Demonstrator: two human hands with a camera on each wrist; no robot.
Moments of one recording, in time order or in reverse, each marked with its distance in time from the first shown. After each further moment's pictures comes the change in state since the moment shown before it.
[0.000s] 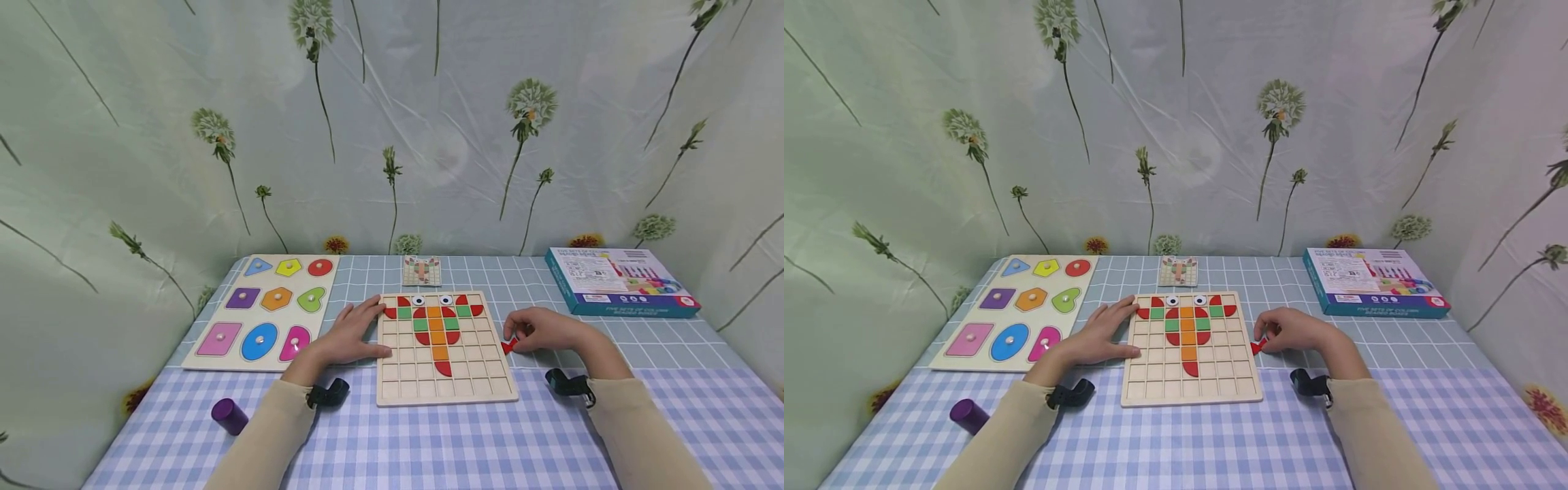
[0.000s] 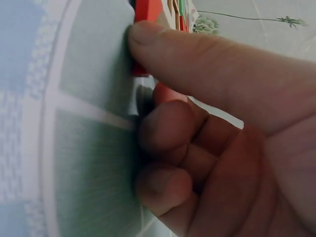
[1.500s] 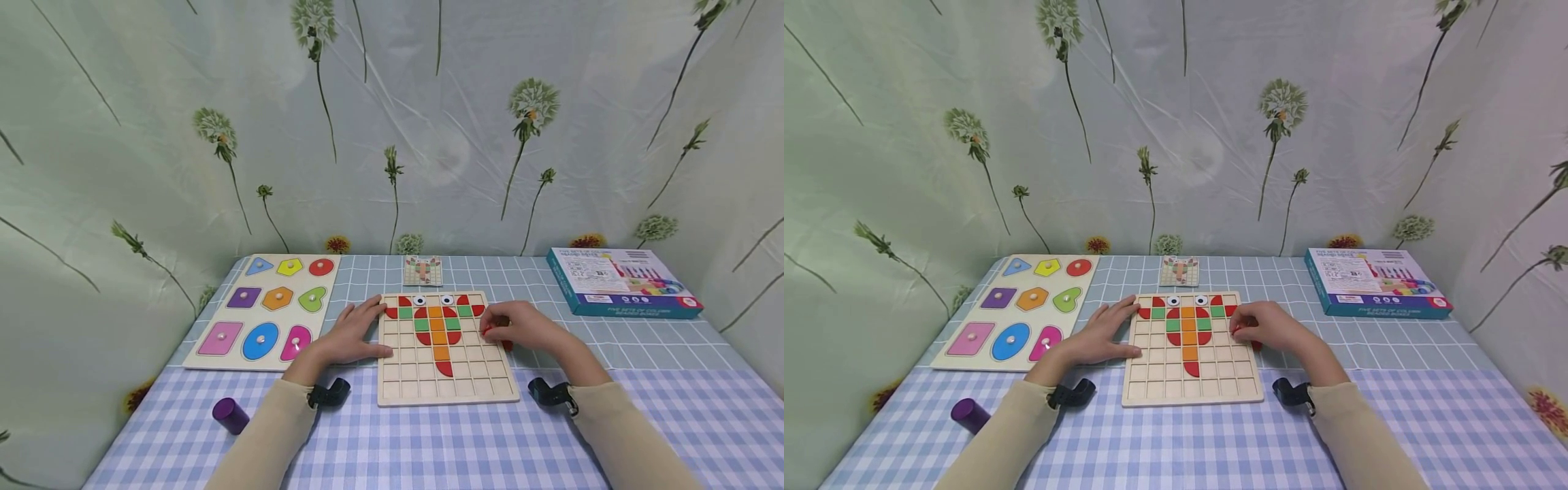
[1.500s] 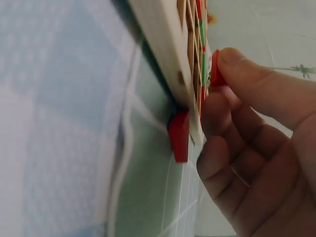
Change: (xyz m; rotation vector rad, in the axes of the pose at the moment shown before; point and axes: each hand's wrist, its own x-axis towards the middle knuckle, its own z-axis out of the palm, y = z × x) left_hand 0.001 -0.001 0.002 0.003 0.008 -0.010; right_hand 0.015 -0.036 0.021 -0.011 0.190 -0.074
